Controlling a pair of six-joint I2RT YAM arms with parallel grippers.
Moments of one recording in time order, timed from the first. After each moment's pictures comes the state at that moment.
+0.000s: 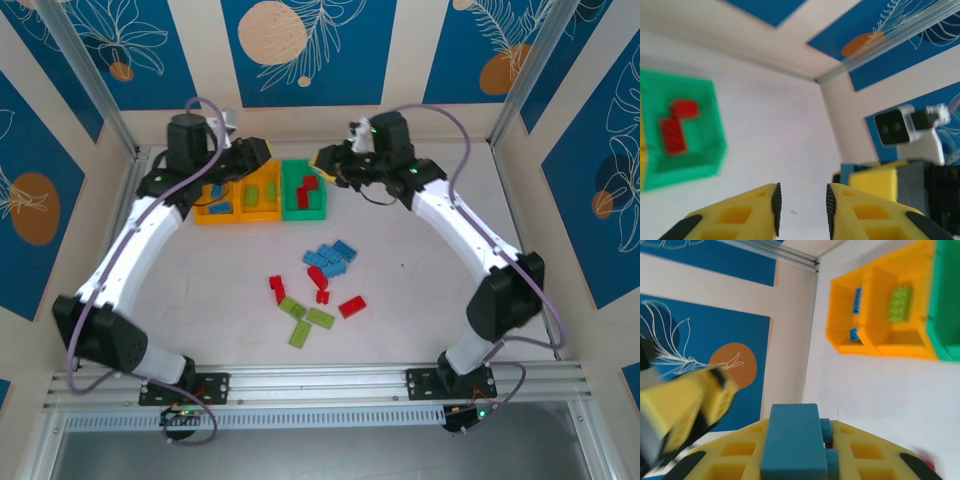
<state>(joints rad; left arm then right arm) -0.30 1.40 1.51 -0.50 0.45 -0.63 0.50 1.69 1.65 -0.43 -0.56 0.91</state>
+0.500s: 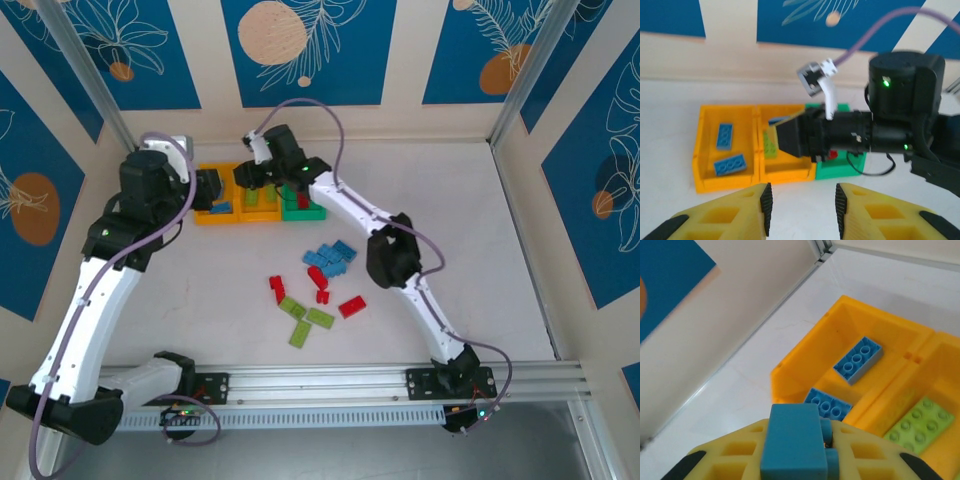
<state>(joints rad) -0.30 1.10 1.37 -0.74 -0.04 -0.26 0.72 2.57 2.51 -0.44 -0.39 0.28</state>
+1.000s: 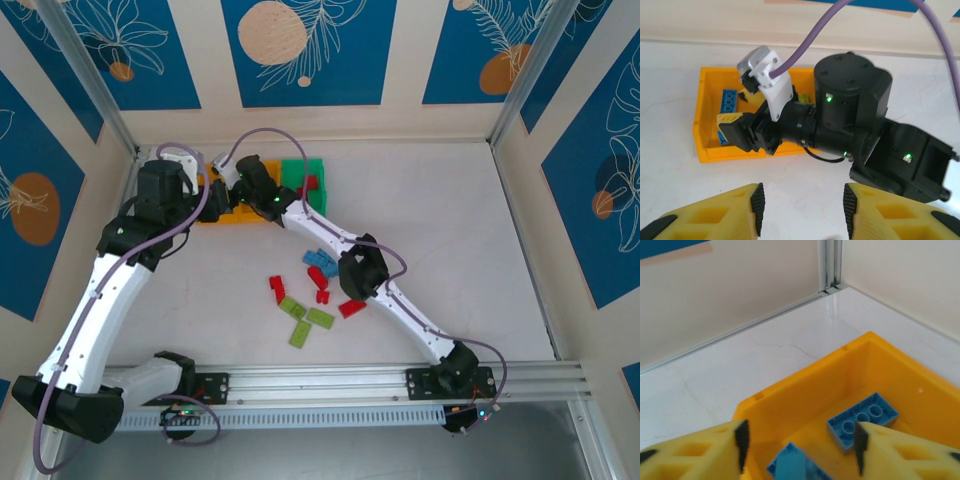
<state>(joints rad) -0.30 1.11 1.28 -0.76 -0.04 -0.26 0.80 2.88 2.80 -0.25 -0.23 0.01</state>
